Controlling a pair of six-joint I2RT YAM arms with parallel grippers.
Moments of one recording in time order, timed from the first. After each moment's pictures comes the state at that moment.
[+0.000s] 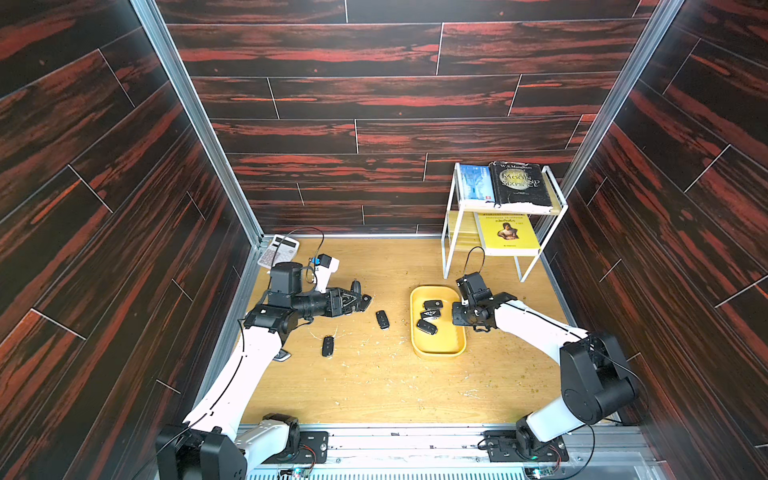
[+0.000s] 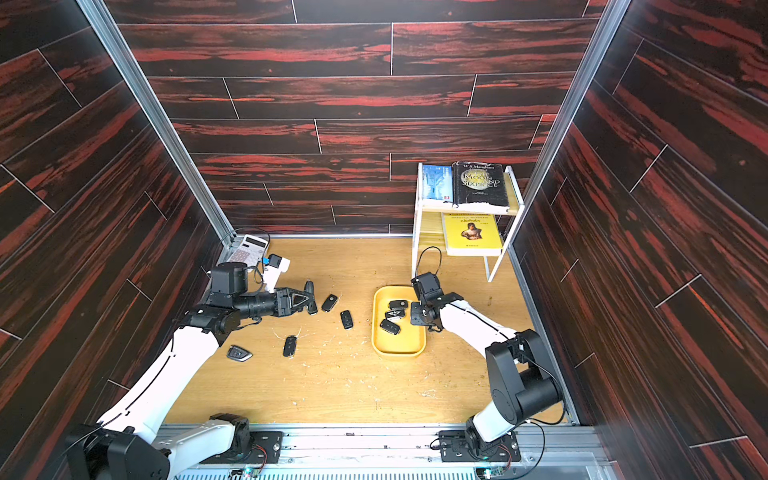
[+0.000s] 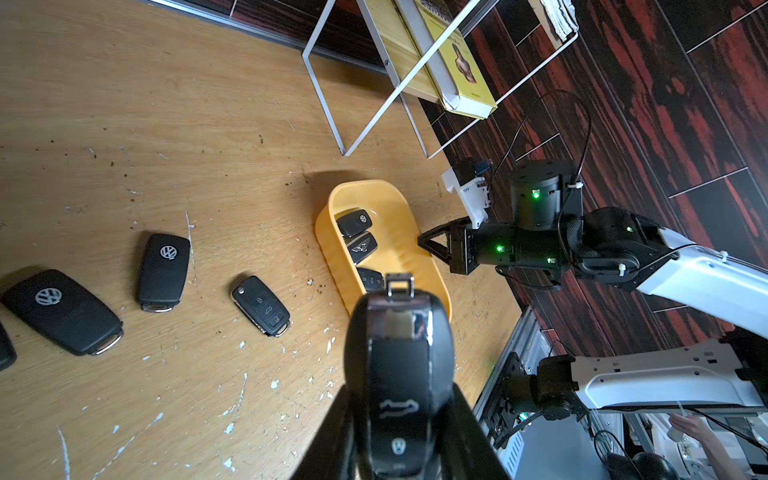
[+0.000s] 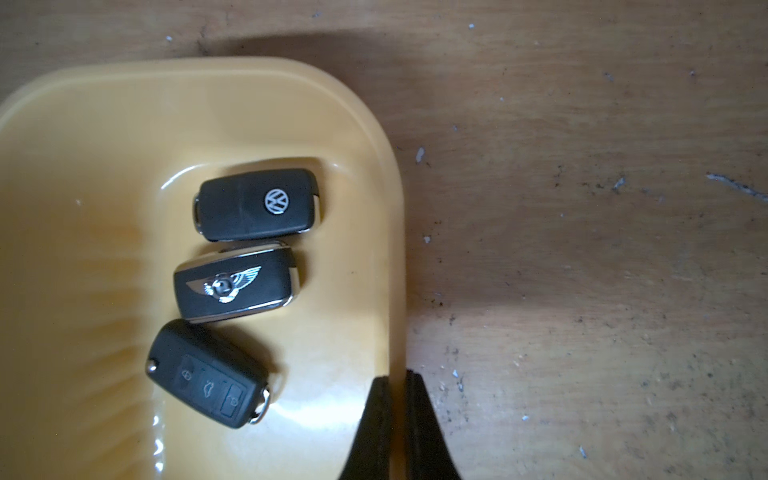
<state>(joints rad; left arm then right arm) -0.15 1.16 0.97 -0.42 0.83 -0.33 0.46 1.59 0.99 -0.51 0.13 0.41</state>
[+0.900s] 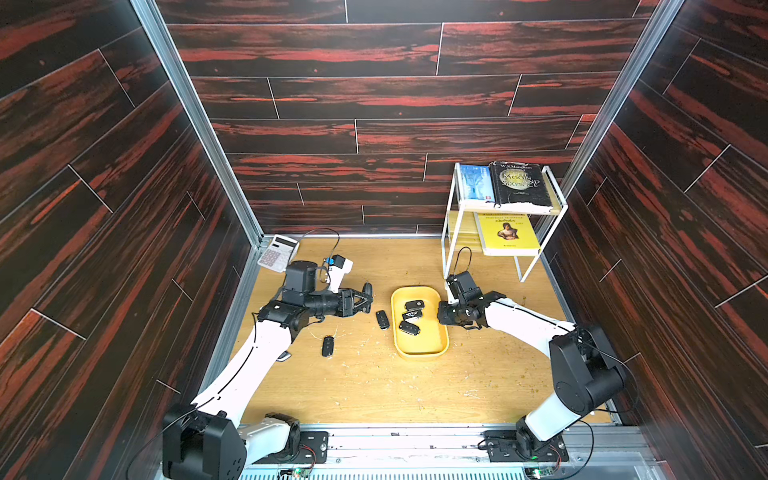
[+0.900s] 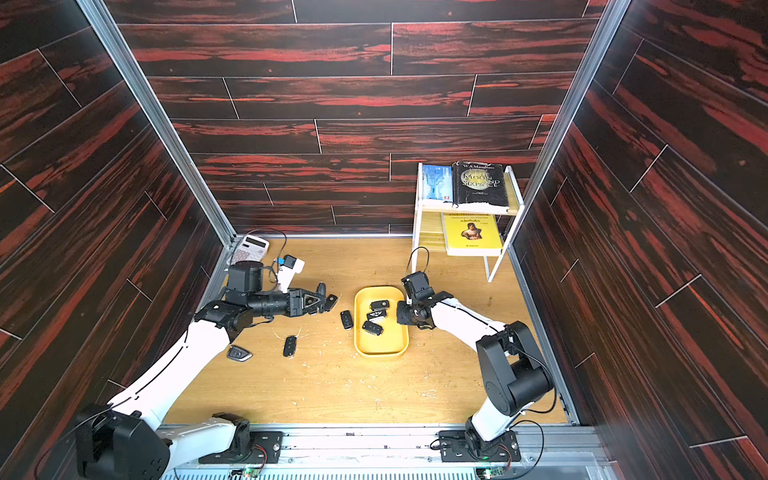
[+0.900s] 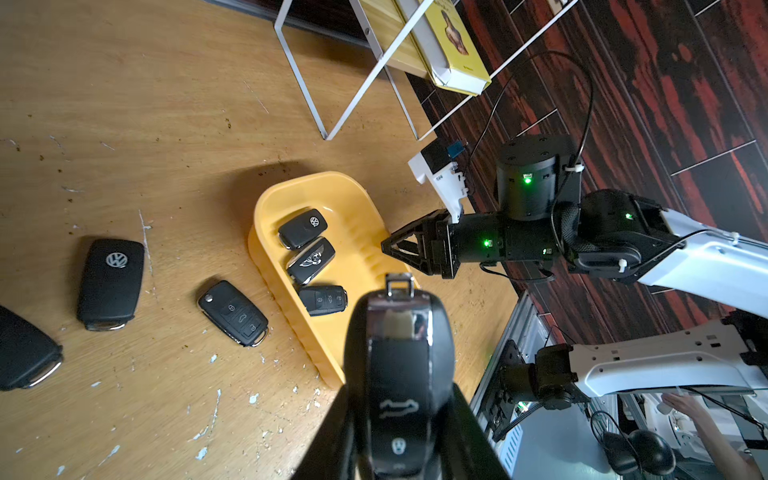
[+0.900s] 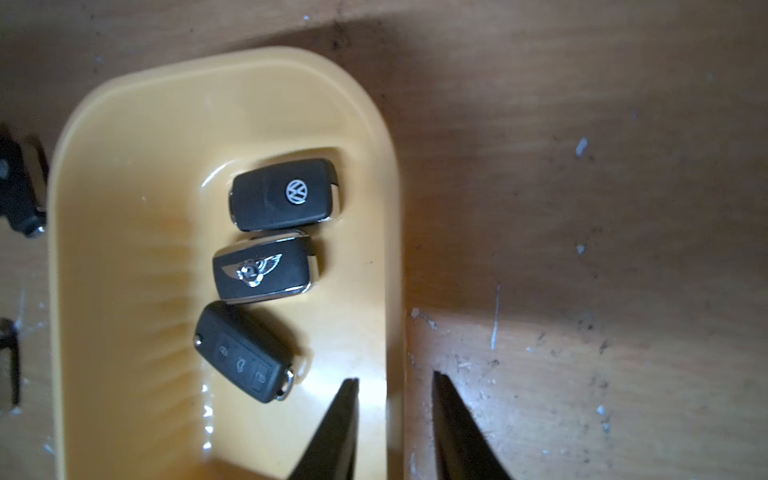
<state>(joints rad) -0.26 1.24 0.98 -0.37 0.80 -0.34 0.51 1.65 1.02 -0.45 -0.04 0.46</state>
